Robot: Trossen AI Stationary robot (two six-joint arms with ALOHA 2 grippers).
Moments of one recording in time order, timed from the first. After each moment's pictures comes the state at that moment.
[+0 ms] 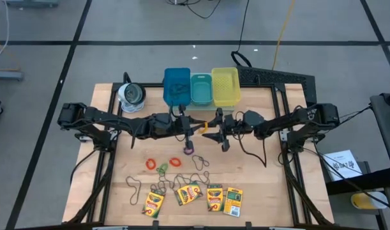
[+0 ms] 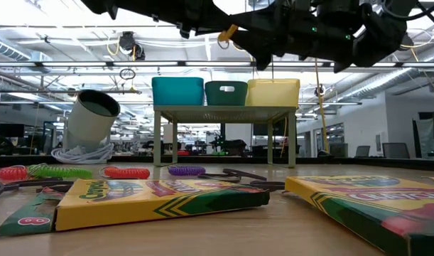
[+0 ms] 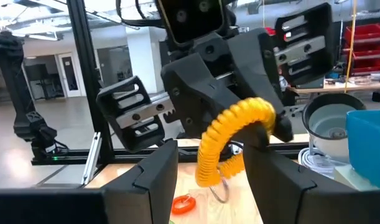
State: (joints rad) left arm -0.04 1.52 0.94 0.47 -0.26 0.26; right arm -0.09 1.54 0.59 1.13 -0.24 0.13
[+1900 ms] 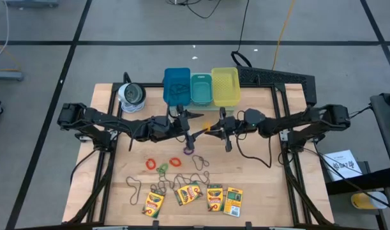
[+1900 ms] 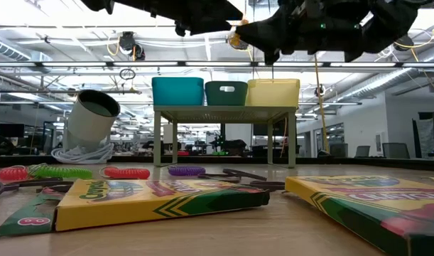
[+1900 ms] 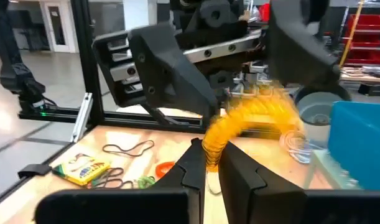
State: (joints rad) left arm -0.07 1.52 0.94 0.50 -0.37 0.20; right arm -0.10 1.38 0.59 0.83 -0.24 -0.03
